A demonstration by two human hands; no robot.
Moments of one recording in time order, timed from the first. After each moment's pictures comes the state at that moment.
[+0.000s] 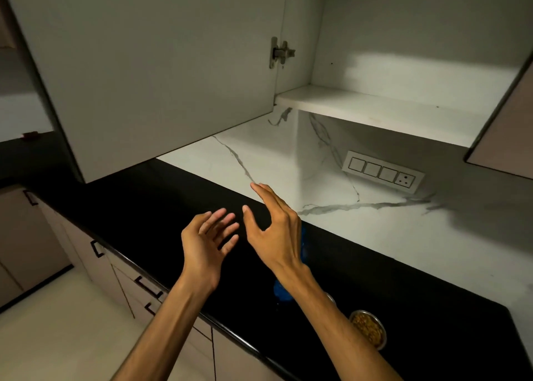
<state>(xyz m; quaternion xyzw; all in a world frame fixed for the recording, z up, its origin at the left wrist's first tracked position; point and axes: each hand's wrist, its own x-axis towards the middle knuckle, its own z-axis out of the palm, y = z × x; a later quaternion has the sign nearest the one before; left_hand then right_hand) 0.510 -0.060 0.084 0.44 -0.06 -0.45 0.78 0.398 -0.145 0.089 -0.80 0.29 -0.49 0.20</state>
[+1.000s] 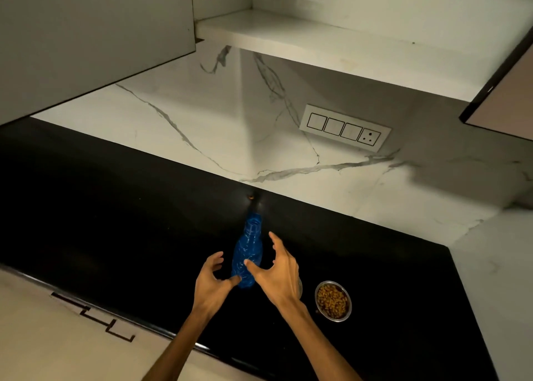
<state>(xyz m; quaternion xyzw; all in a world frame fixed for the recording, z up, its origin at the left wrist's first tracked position) 0.473 -0.193 -0.162 0.72 -0.33 -0.41 0.46 0.315 -0.241 -0.098 -0.69 0.60 -0.29 0.28</state>
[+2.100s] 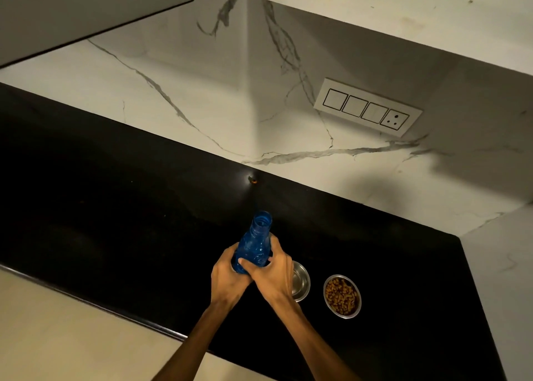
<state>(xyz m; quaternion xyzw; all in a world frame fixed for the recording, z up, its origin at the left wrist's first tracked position) 0.461 -0.229 -0.194 0.71 -0.41 -0.37 0.44 0.351 -0.265 -0.149 -0.63 0.63 -0.29 0.34</state>
